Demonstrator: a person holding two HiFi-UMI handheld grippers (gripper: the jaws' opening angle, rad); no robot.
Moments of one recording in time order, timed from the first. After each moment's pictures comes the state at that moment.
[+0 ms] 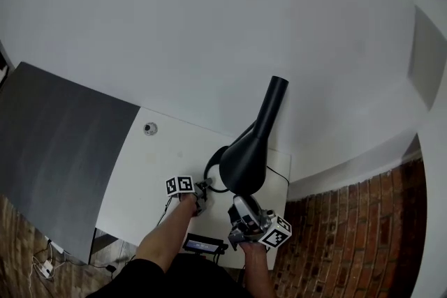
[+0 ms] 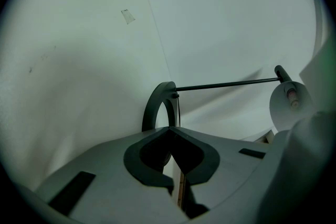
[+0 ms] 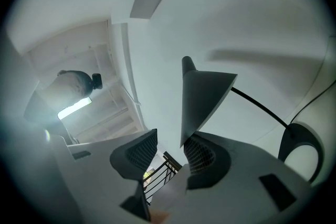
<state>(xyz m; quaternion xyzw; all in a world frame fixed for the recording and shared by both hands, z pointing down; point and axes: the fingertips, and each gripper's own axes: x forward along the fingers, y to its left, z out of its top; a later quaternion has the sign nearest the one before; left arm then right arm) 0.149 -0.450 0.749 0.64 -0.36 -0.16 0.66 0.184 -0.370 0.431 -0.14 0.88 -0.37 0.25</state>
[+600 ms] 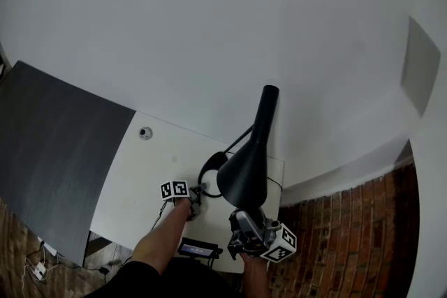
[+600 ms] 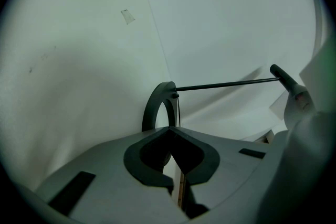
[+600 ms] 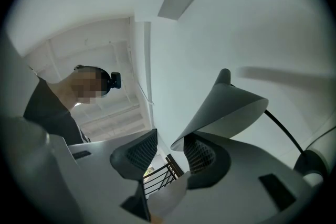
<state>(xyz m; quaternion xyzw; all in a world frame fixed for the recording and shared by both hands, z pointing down) 0.149 -0.449 0.750 0.64 -0.36 -0.16 0.66 0.182 -0.342 0.357 -0.12 0.92 -0.28 0.26</state>
